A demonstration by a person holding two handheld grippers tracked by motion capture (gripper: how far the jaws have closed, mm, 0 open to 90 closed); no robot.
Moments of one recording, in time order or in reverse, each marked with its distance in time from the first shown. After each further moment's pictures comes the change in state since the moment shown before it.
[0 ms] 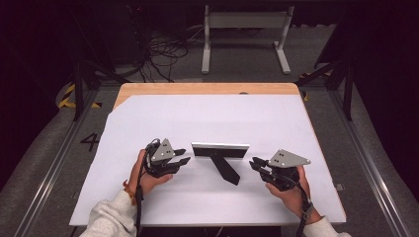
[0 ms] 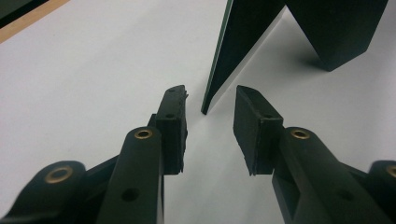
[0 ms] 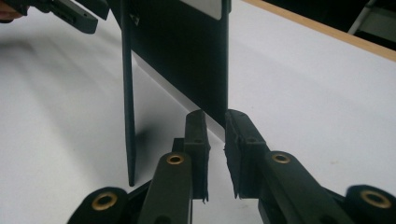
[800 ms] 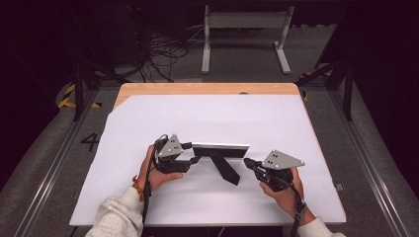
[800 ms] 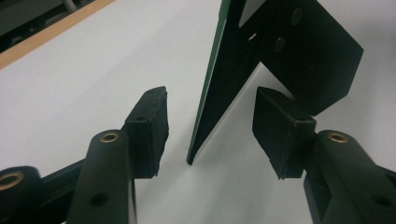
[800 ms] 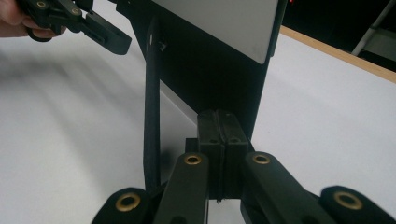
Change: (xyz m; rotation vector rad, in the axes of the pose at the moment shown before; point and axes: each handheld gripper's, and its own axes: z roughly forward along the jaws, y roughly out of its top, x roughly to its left) left arm -0.004 0.022 0.015 -0.083 -0.037 0.009; right arm 0.015 0.011 0.007 -0.043 0.024 -0.036
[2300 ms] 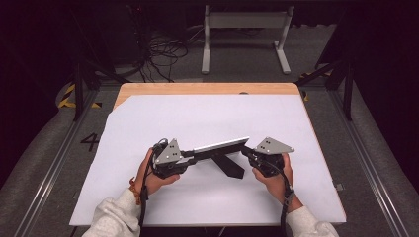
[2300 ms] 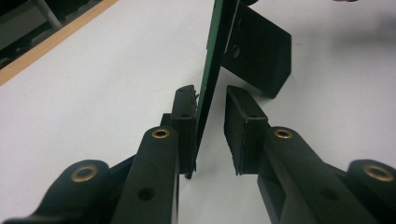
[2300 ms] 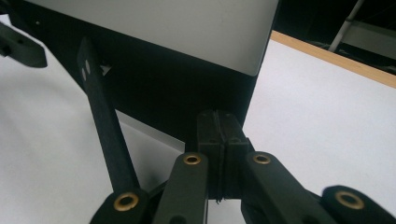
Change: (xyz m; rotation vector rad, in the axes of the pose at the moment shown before) left arm -0.014 0.004 -0.017 -0.011 -0.055 0.084; right arm -0.018 0.011 0.034 -0.001 -0.071 0.059
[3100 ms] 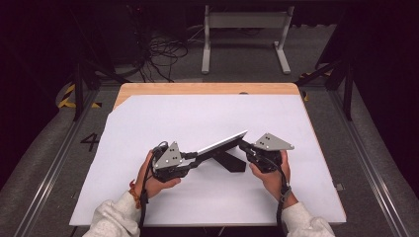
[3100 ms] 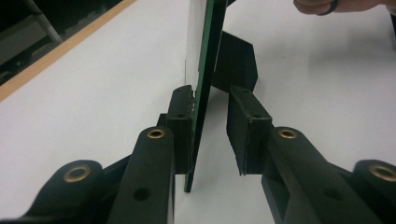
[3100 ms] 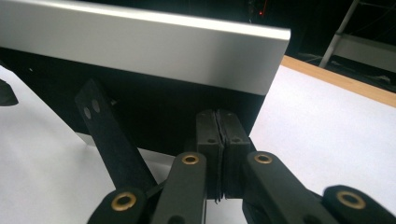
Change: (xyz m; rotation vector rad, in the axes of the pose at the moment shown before) left arm -0.011 0.007 -0.008 -0.050 -0.003 0.015; right arm 0.001 0.011 0.003 -0.066 -0.022 0.018
